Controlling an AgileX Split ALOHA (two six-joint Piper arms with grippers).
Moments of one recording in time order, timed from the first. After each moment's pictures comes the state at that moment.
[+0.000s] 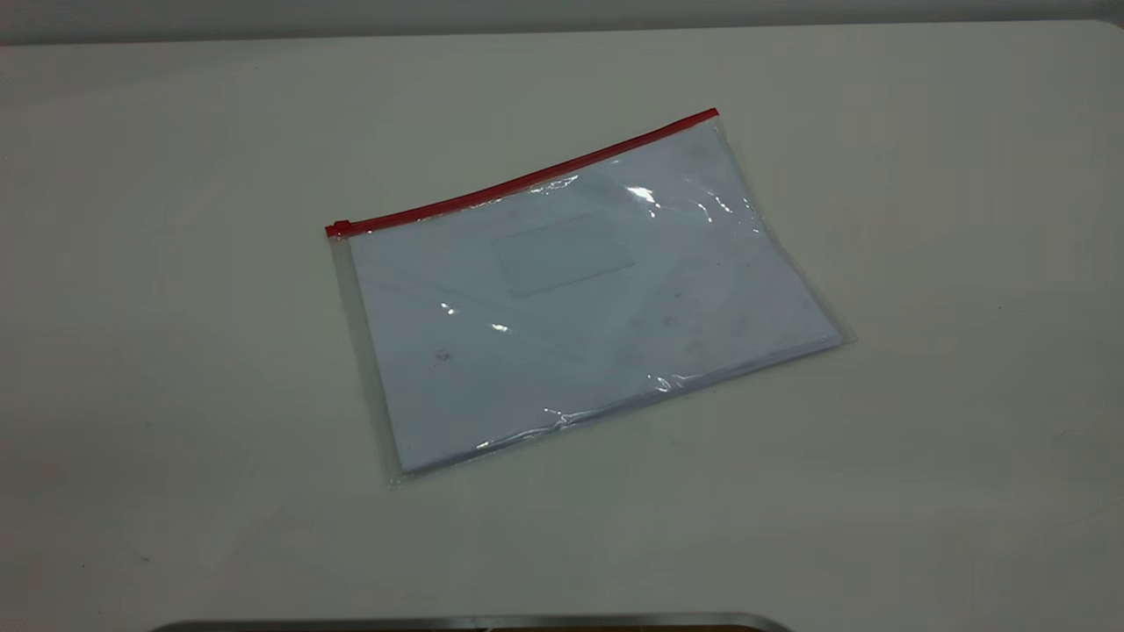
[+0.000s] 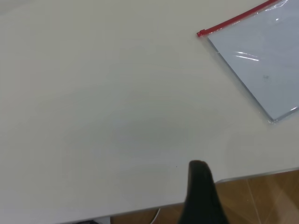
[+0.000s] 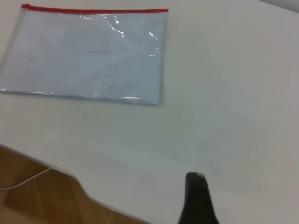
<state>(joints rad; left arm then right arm) -0.01 -0.02 -0.49 -0.11 1.14 0.13 0.21 0.02 -0.48 0.09 1.13 -0.19</state>
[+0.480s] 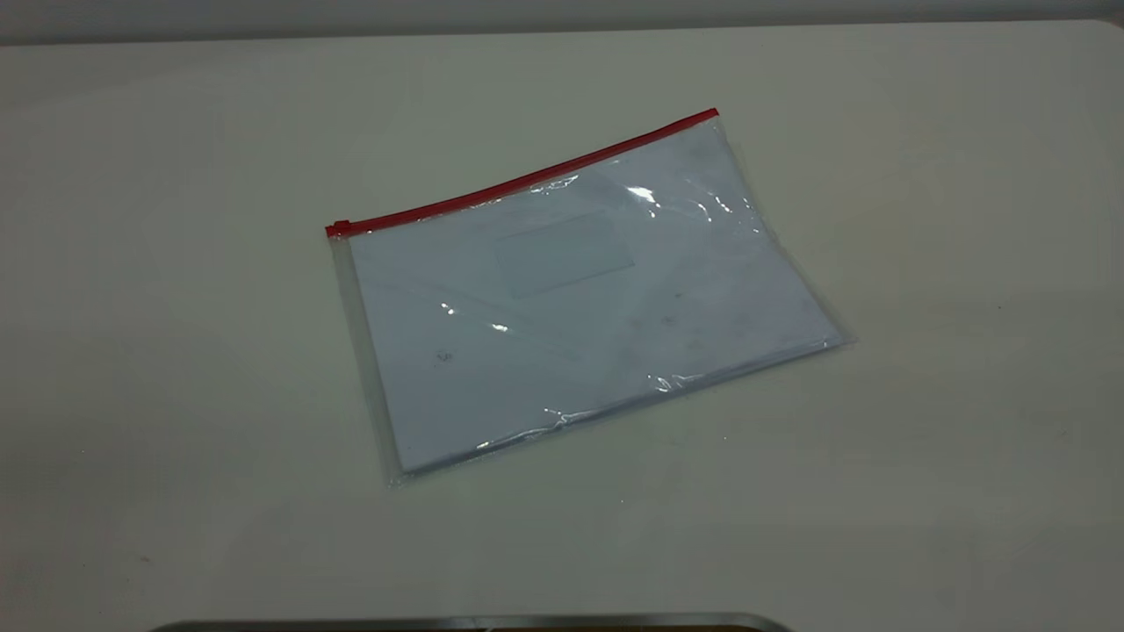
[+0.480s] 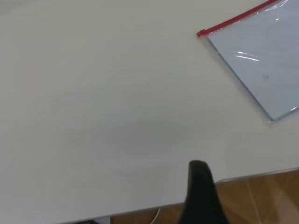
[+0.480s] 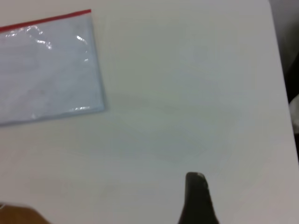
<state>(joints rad) -0.01 -0.02 -0.49 -0.11 1.14 0.13 -0.06 0.01 -0.48 0.09 1.13 -0.19</state>
